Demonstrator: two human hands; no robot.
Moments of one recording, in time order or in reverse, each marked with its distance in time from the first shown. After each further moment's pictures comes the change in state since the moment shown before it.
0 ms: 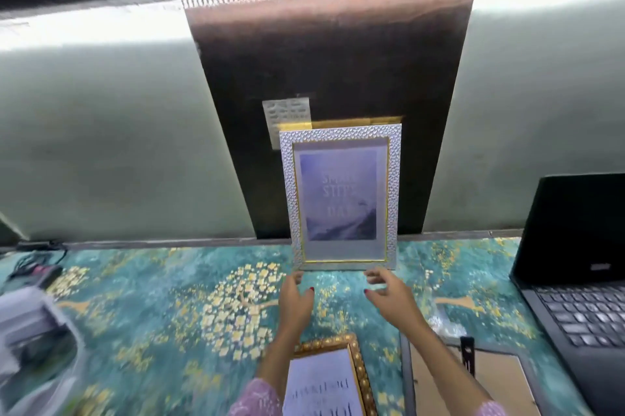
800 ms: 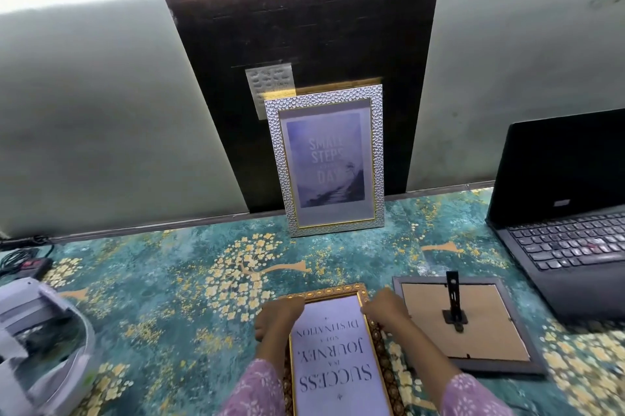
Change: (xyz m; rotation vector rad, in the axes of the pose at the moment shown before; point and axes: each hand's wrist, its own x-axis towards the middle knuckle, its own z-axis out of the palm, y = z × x) left_hand -0.015 -0.082 -0.025 0.460 -0.198 -0.629; right_hand -0.064 0.027 0.051 -0.359 -0.090 0.501
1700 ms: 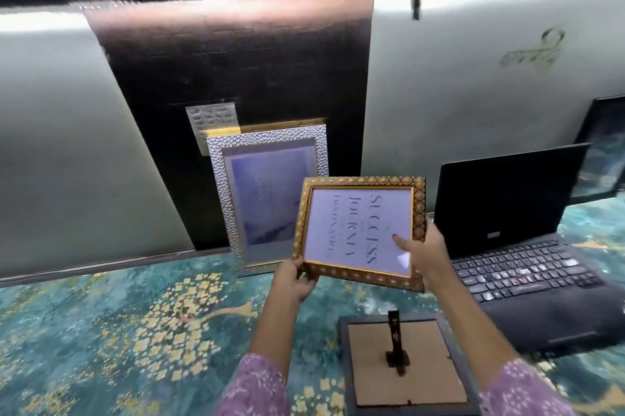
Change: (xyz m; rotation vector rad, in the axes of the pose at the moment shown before) left_hand -0.116 0.165 0.022 -1.353 -0.567 0.170; right_hand 0.001 0.027 -0.201 0.978 0.389 -0.472
